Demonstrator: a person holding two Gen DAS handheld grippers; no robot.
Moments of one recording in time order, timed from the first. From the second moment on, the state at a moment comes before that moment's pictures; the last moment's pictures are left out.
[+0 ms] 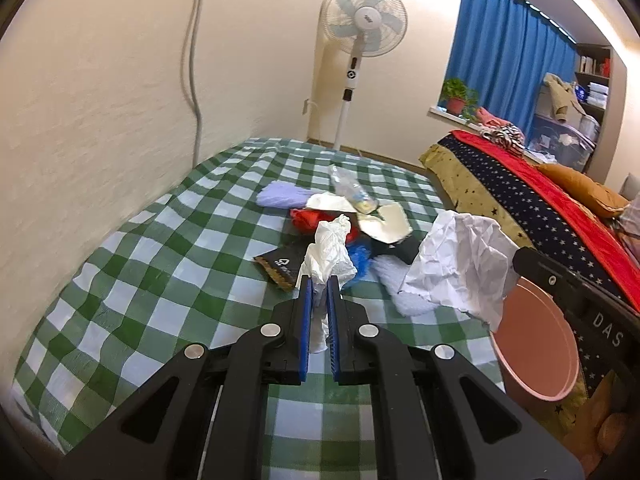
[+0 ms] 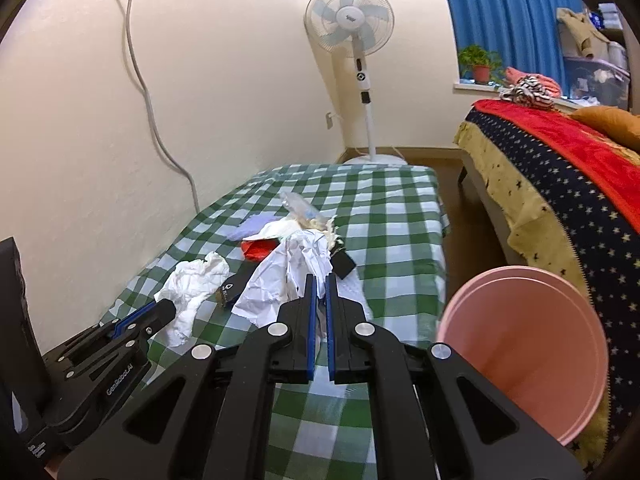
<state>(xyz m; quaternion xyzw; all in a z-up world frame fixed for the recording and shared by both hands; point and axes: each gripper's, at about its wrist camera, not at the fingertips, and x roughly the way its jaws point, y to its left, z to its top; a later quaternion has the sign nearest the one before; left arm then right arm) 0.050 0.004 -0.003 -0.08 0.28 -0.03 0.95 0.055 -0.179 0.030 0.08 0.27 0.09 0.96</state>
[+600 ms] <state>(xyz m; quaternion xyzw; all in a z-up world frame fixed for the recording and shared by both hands) 0.032 -0.025 0.012 -0.07 0.27 -0.07 0.96 0.022 -0.220 0.051 0.06 0.24 0.01 0.97</state>
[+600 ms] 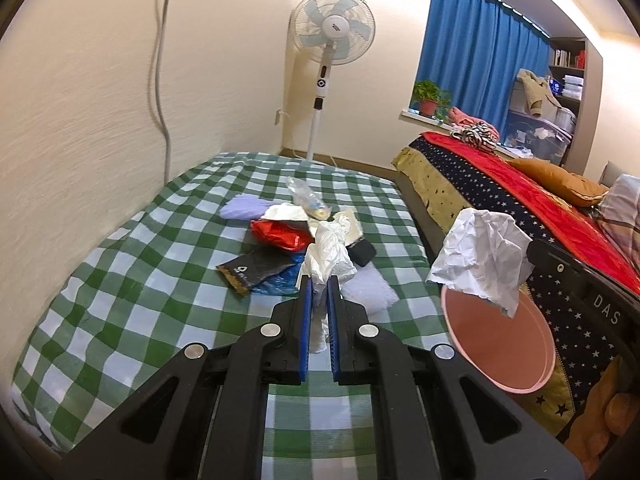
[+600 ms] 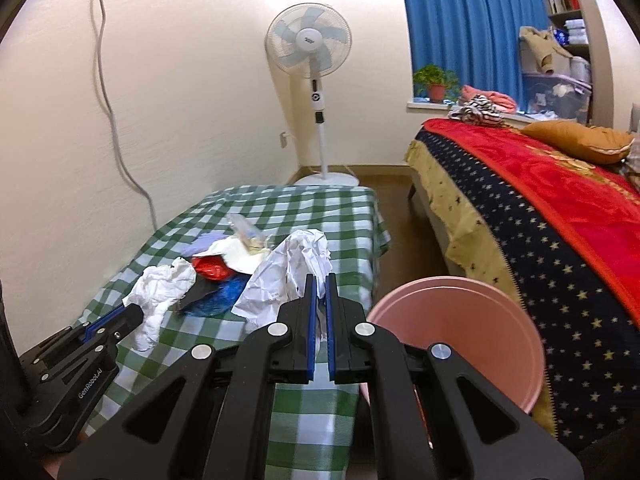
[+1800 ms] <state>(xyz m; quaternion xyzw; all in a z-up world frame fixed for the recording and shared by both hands) 0.049 -0.137 0.012 -0.05 0.26 -0.22 0.94 0.002 -0.328 0.050 0.08 0.24 -0.21 0.94</state>
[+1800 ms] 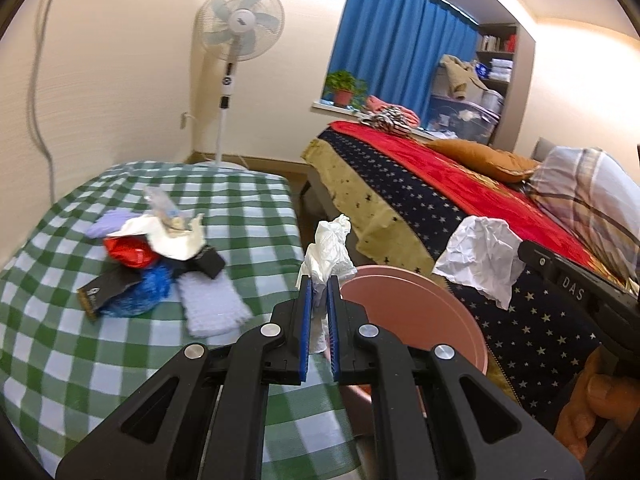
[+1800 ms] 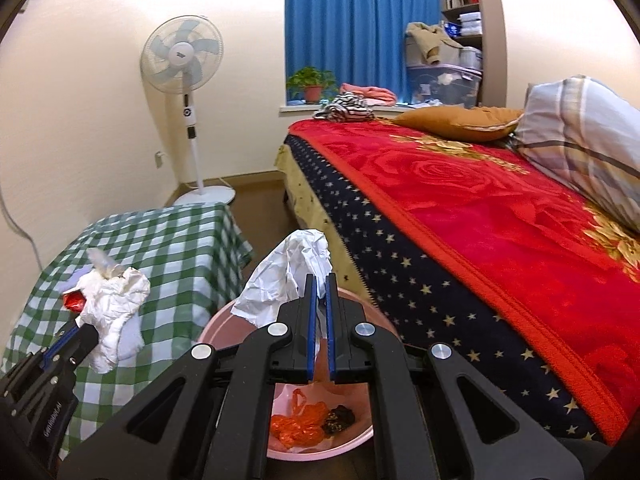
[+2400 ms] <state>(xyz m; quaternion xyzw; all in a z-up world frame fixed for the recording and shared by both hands) 0.067 -0.177 -0.013 -0.04 0.28 -0.26 0.92 0.011 -0.343 0.040 0.08 0.25 -0.24 0.94</state>
